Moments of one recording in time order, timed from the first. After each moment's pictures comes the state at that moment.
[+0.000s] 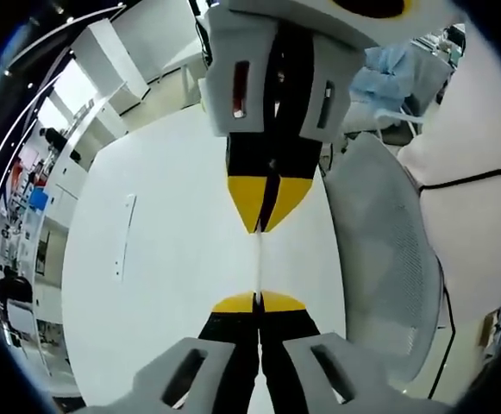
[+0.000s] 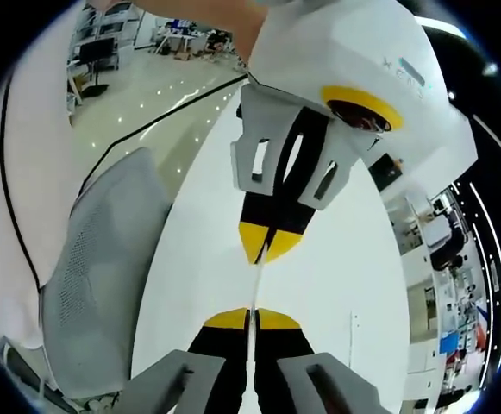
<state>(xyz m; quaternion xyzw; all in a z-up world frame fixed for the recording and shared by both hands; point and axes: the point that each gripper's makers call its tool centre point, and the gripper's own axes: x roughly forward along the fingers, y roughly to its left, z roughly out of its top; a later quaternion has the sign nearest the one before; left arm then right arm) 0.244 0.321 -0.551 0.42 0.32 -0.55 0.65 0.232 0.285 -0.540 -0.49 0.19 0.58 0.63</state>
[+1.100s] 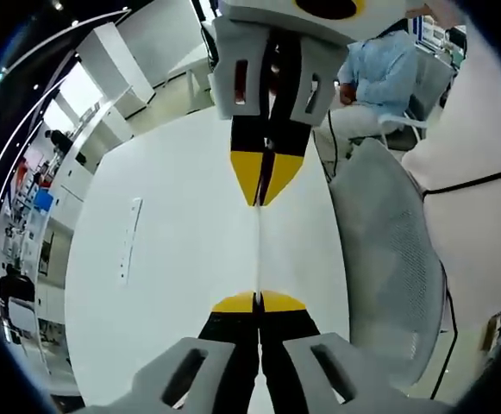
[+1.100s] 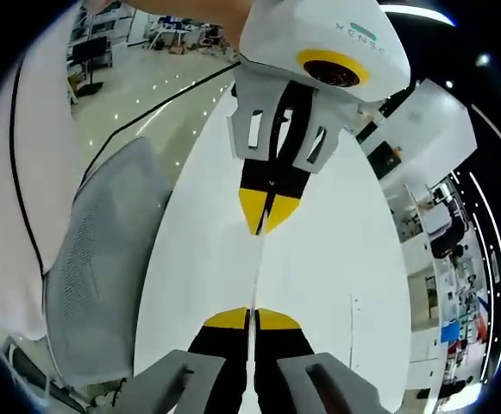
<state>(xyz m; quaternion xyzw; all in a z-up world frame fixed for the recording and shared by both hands) 0.248 0.320 -0.545 0.41 0.30 -0.54 0.67 0.237 0.261 -0.540 -0.49 0.21 0.56 0.63</state>
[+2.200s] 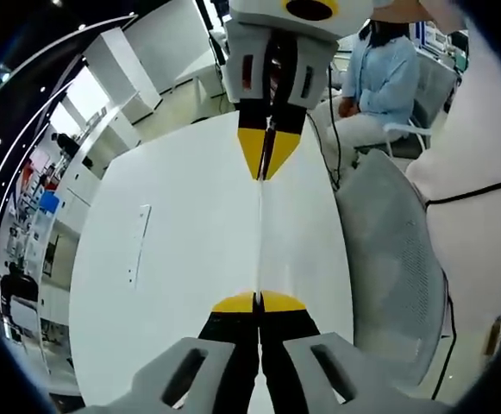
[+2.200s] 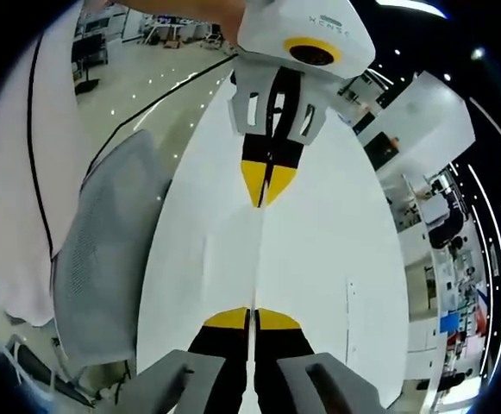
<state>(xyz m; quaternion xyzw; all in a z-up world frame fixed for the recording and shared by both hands) 0.255 0.315 -0.529 0.40 0.29 -0.54 0.68 0.243 0.229 -0.524 -0.50 0.23 0.55 0.63</state>
